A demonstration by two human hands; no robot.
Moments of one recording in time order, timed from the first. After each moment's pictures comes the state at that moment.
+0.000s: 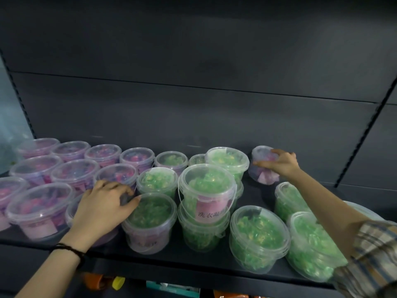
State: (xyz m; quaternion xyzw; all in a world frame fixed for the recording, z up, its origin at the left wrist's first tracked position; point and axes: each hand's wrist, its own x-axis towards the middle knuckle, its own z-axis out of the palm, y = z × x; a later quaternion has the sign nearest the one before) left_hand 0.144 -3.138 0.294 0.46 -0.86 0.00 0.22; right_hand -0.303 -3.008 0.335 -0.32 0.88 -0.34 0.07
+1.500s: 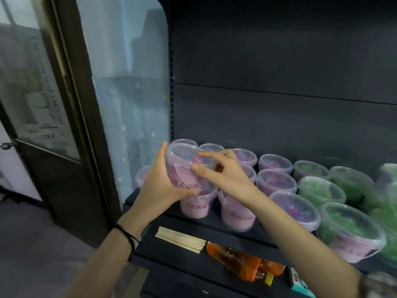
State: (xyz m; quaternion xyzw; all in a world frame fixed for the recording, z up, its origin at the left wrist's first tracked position) left_hand 0.458 -3.279 0.331 0.36 -0.76 -0.33 0.43; right_hand 0.288 -3.207 0.376 -0.63 0.61 -0.44 0.19
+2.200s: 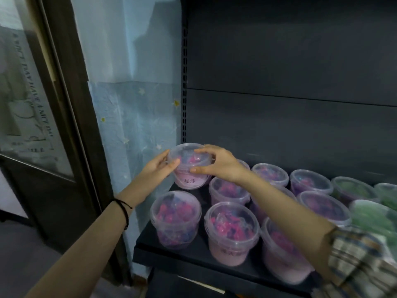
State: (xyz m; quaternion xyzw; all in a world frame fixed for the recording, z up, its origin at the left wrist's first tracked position) left_hand 0.486 -3.469 0.331 0.32 -0.72 -0.49 0.36; right_hand 0.283 -3.399 0.367 -0.66 0.64 -0.36 0.17
